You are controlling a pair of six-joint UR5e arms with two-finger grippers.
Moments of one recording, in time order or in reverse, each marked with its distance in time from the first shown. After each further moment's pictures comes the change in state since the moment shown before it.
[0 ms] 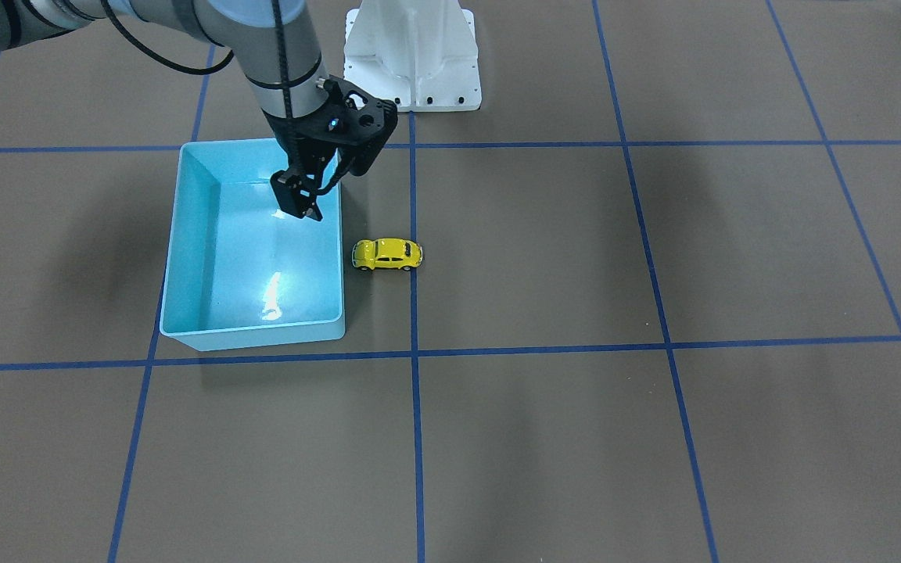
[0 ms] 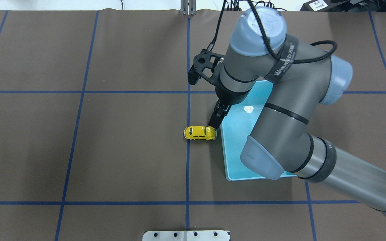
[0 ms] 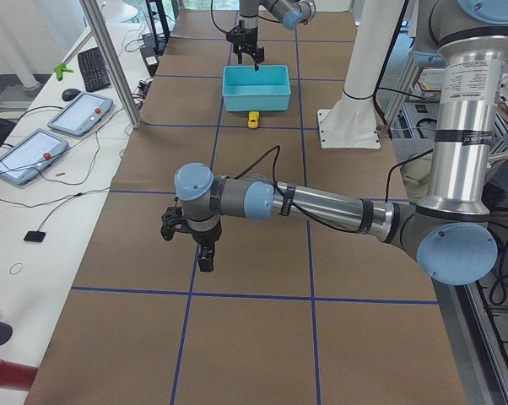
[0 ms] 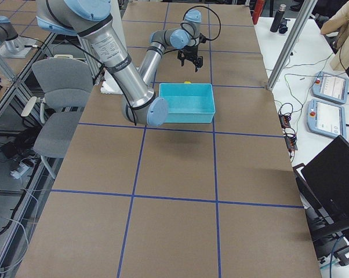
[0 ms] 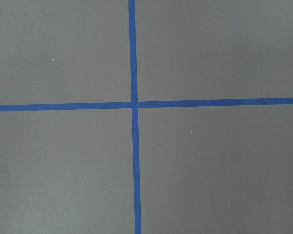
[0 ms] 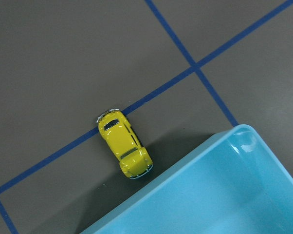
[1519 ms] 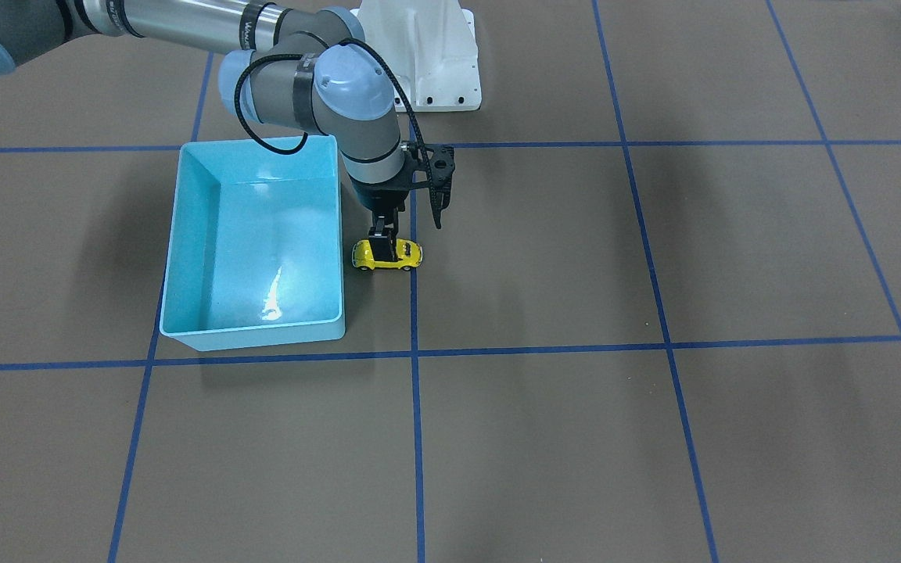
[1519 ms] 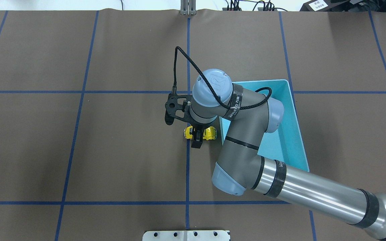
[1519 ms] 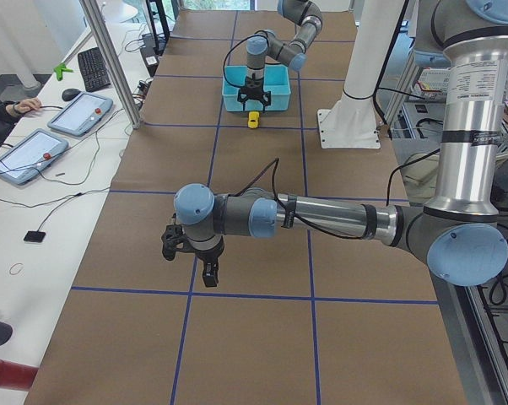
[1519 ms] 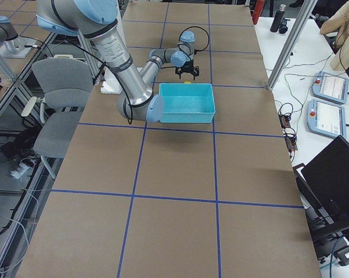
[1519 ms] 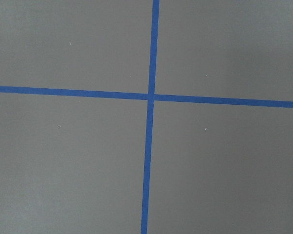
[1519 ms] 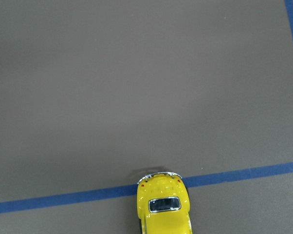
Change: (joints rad) left arm -0.053 0.018 0.045 -0.015 -0.061 0.003; right arm -0.128 0.013 -0.290 0.356 -0.140 -0.208
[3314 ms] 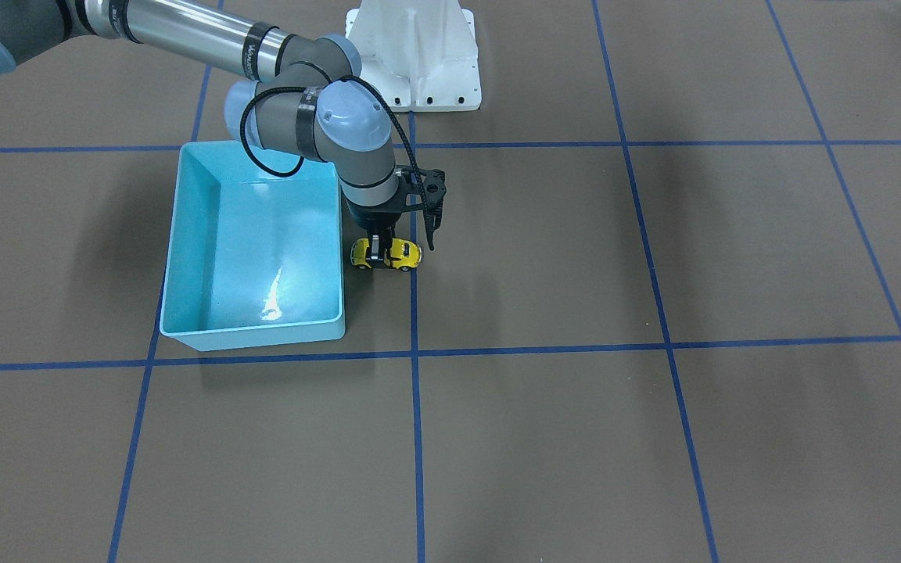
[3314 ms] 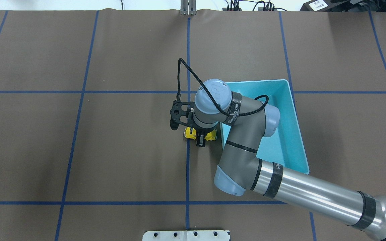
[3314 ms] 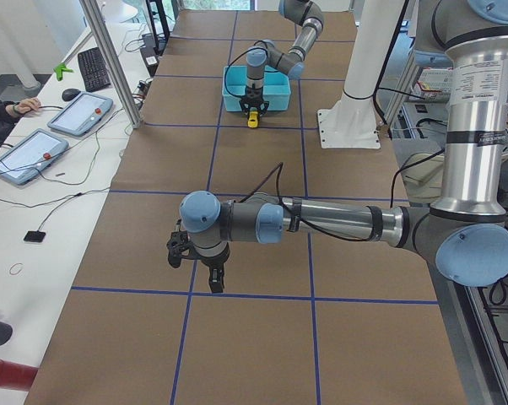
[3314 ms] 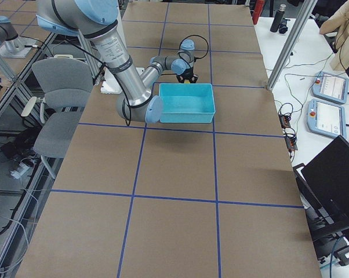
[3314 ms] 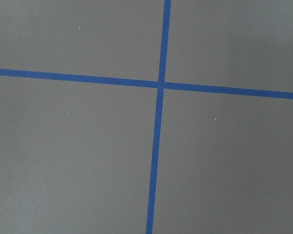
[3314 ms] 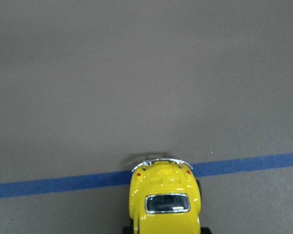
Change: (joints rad) left arm -0.011 0.025 -0.003 -0.002 -0.002 0.001; right arm -0.014 -0.009 -0.051 0.041 -0.010 0.002
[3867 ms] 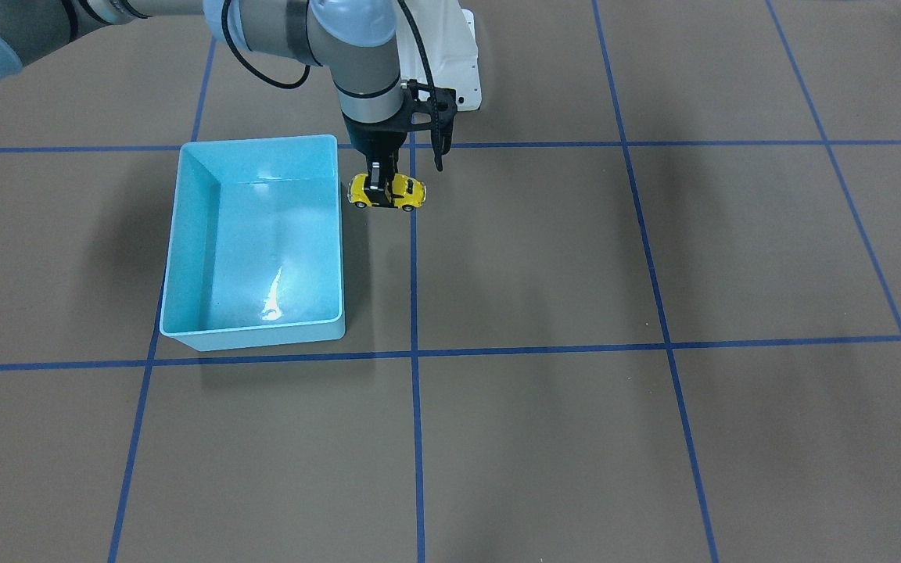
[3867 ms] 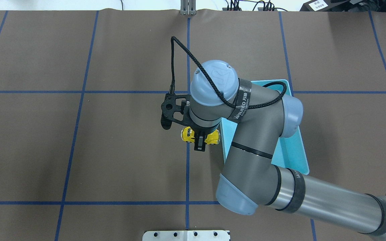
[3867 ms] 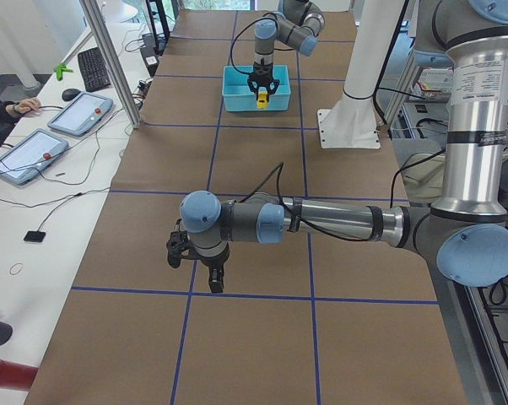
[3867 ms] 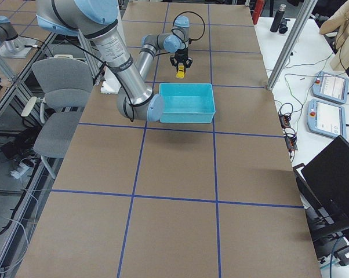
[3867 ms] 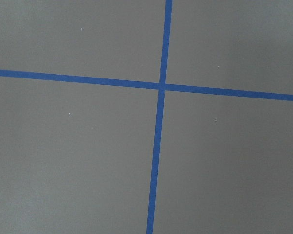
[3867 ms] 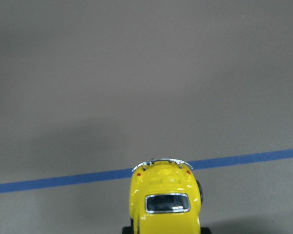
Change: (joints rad) left arm -0.008 0.000 -0.003 0.000 -0.006 0.000; right arm 0.013 0.005 0.324 -0.361 0.038 0.004
